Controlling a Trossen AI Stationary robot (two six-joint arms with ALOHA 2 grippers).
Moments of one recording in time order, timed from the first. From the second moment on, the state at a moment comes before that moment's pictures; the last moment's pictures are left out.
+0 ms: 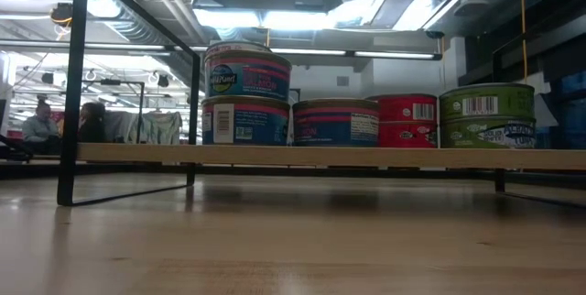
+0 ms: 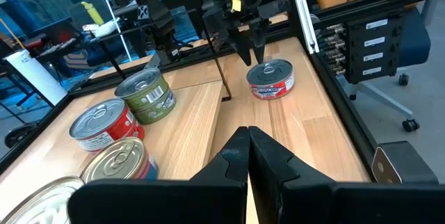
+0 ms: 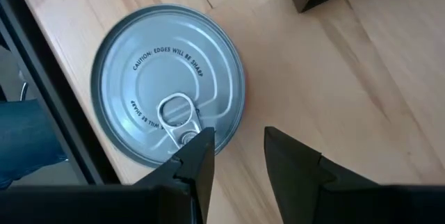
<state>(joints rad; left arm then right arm) -0.86 1.79 1.07 0.27 -0.97 -0.08 1.09 1.59 0.92 -0.64 0.23 1.59</state>
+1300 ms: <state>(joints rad) -0.86 1.79 1.07 0.27 -0.97 -0.08 1.06 1.59 0.88 -0.58 0.22 1.62</state>
